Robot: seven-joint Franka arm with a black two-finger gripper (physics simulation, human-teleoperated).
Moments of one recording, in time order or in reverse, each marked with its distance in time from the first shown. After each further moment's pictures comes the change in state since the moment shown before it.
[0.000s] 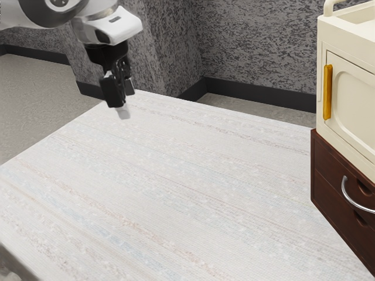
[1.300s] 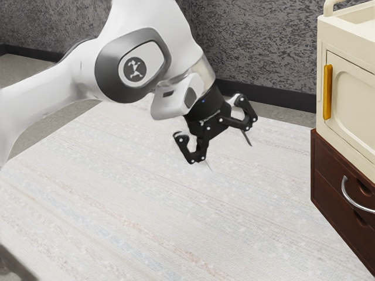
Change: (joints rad) arm -0.148 -0.094 -0.119 -0.432 -0.264 0.510 1.009
